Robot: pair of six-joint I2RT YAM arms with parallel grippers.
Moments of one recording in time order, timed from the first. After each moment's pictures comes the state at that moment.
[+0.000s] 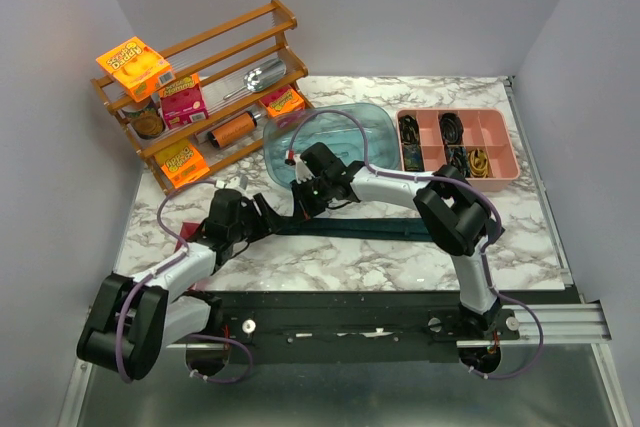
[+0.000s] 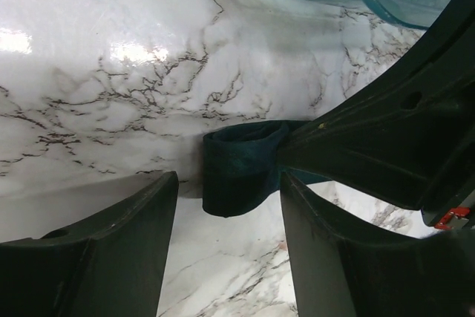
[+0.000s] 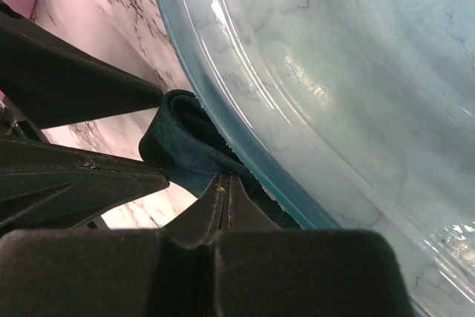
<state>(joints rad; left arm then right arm) -0.30 1.10 0.29 0.15 0.23 -0.71 0.85 2.09 1.42 -0.26 -0.40 0.34</state>
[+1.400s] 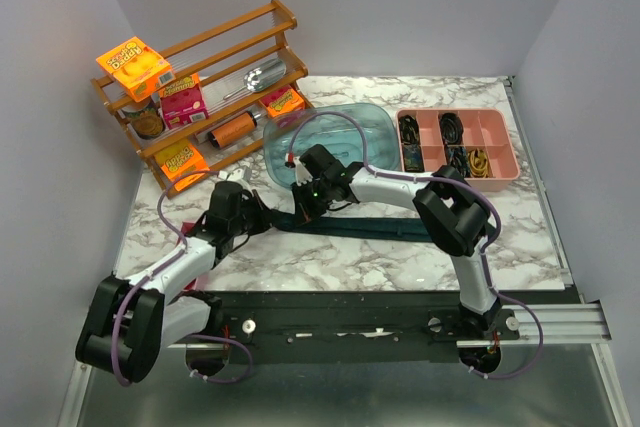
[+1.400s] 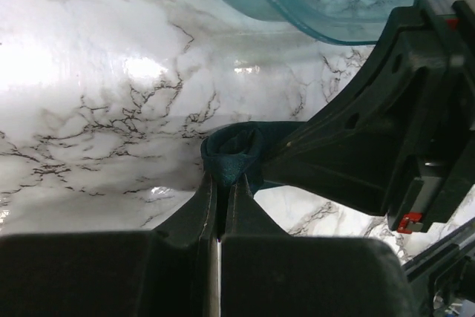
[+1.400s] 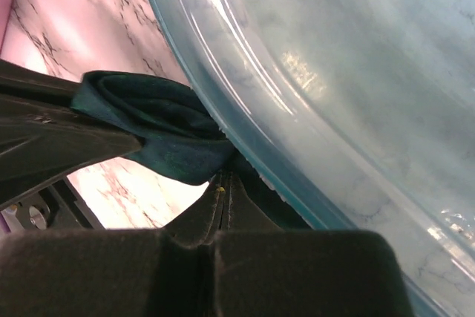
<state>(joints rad) -0.32 1.10 0.36 0.10 0.23 -0.63 0.85 2.09 1.42 -0.29 -0.39 0.33</state>
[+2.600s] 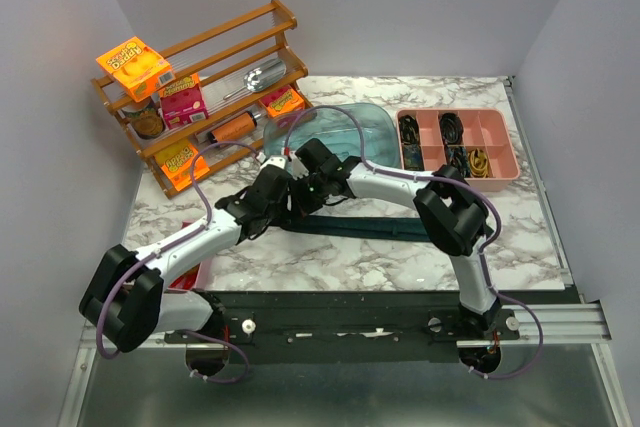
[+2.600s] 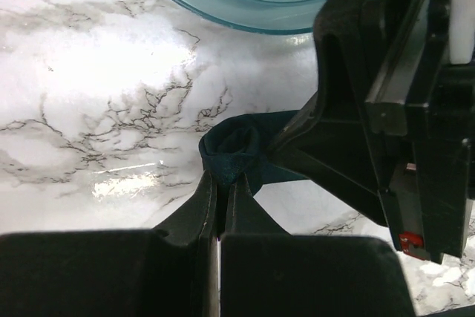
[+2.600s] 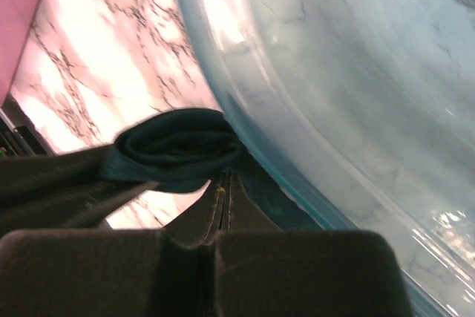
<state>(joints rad) -0.62 1.25 0.71 -0.34 -0.21 -0.49 0.86 2.09 1.49 -0.34 -0.38 0.33</state>
